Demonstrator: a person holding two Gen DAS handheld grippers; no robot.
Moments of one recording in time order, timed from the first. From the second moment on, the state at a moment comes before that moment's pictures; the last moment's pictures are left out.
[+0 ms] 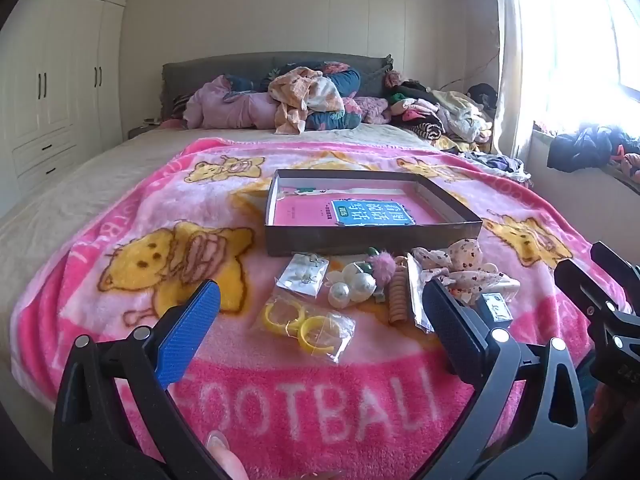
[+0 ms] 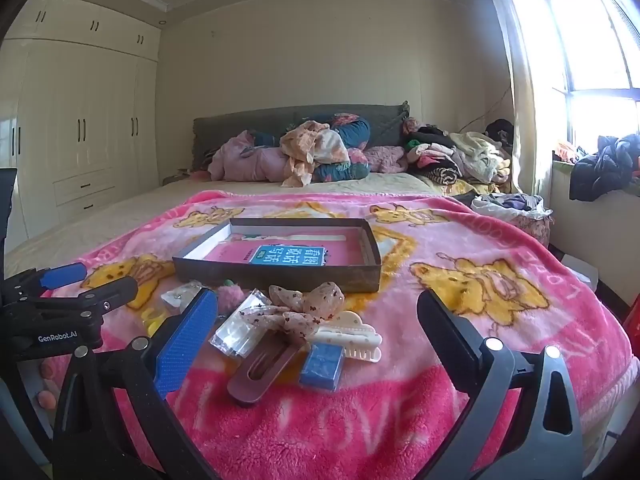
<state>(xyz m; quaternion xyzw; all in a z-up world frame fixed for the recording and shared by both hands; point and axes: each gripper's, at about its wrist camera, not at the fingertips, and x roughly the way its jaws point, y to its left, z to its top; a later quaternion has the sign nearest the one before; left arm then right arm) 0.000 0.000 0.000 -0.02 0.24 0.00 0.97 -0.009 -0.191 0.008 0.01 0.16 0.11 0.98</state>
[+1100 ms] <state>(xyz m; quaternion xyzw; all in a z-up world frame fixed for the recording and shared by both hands) 0.000 0.000 0.000 -0.02 0.24 0.00 0.97 -0.010 -0.193 0.008 0.01 0.16 0.11 0.98</state>
